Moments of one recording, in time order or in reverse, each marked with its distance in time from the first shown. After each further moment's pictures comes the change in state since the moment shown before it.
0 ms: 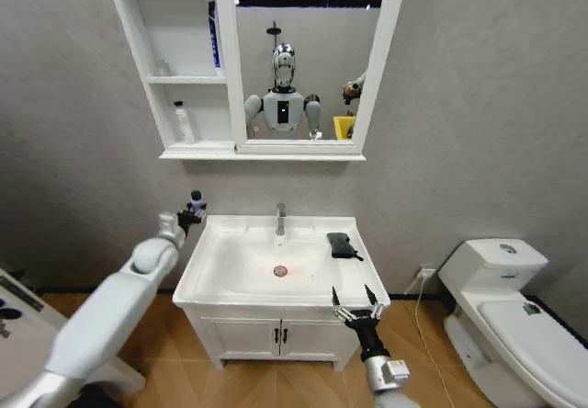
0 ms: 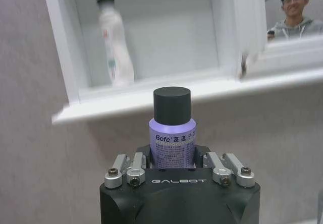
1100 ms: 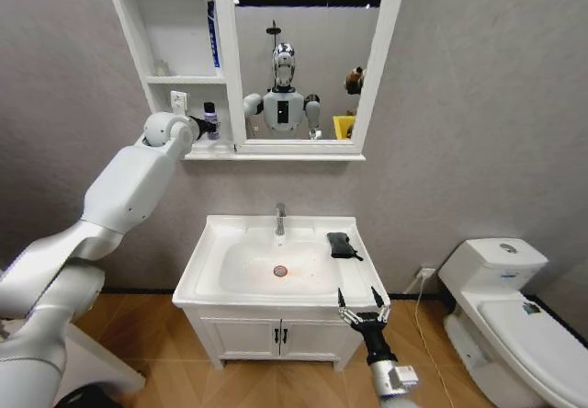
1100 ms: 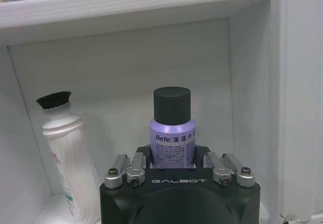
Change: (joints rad) left arm -0.732 -0.300 0.343 0.630 -0.065 0.186 0.027; right arm -0.037 -0.003 0.040 -0.002 0.026 0.043 0.000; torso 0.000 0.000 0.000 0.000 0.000
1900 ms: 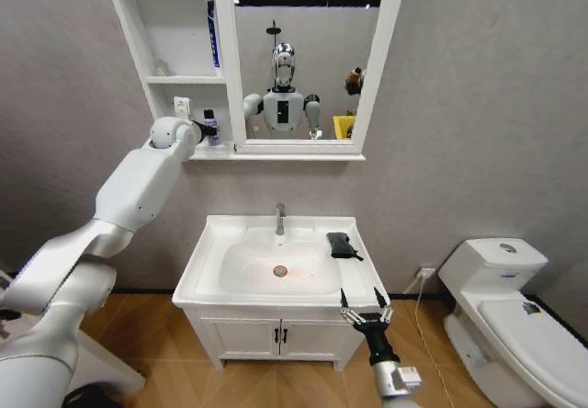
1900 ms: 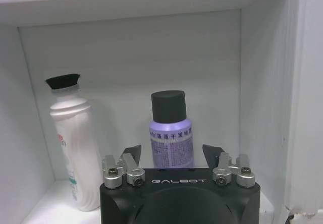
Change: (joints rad) left arm 0.049 0.004 -0.043 -0.025 -0.016 -0.014 -0.030; right arm -0.004 -0.003 0.006 -0.001 0.006 0.006 0.000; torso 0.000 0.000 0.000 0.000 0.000
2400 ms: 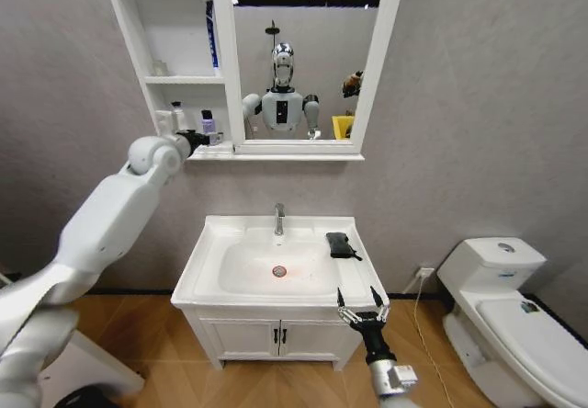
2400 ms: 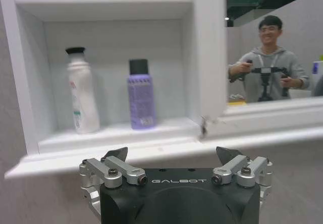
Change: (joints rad) left arm 0.489 0.341 -0.170 -0.697 -0.179 -0.112 -0.115; right arm 0.023 0.004 -0.013 0.004 -0.011 -0.025 0.004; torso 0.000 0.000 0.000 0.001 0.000
